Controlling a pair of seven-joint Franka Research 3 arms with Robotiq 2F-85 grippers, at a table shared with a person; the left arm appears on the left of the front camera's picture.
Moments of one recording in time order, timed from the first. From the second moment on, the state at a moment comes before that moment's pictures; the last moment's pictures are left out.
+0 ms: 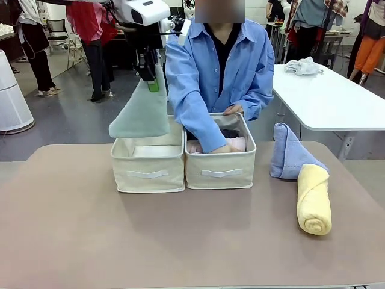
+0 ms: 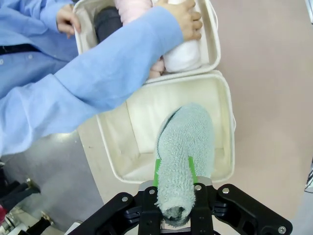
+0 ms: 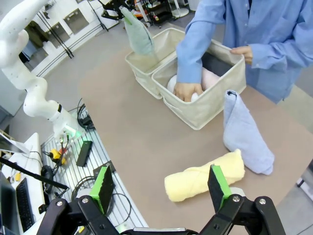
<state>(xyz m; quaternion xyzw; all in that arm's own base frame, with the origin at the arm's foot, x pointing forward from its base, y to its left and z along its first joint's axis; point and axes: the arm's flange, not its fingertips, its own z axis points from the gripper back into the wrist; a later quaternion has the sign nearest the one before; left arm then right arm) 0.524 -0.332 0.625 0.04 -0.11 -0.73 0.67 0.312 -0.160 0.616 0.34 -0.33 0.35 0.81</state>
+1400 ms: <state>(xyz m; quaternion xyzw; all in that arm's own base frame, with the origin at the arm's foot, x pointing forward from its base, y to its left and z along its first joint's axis) 0.529 -0.368 0.492 0.00 -0.03 -0.73 0.68 0.312 -0.160 0.616 0.34 -0.33 0.35 0.81</state>
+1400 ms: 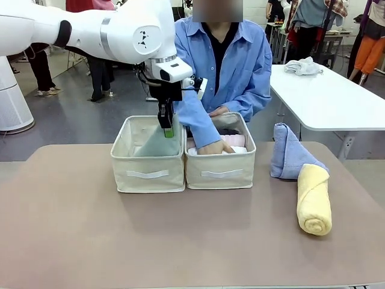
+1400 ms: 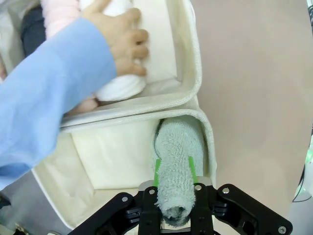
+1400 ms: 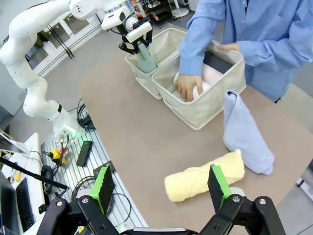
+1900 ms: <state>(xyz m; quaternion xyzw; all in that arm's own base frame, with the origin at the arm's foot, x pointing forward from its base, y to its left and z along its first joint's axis) 0.527 -0.368 0.475 -0.01 -0.01 -0.73 0.68 0.312 -0.160 0.616 0.34 -0.33 0.35 0.81</state>
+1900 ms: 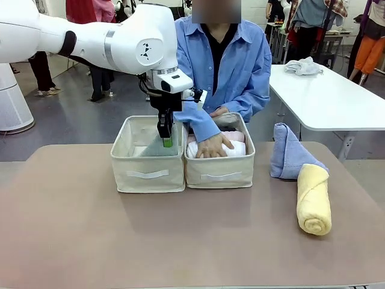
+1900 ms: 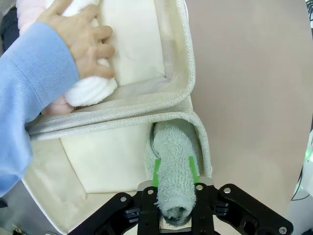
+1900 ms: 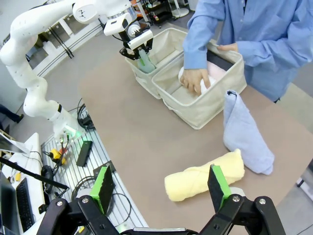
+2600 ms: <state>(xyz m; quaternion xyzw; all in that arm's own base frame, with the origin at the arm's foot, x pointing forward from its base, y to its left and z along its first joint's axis) 0.527 -0.368 0.476 -0.01 -0.01 -0.73 0.68 0.312 -0.160 0.616 0.34 -0.33 0.35 0.81</state>
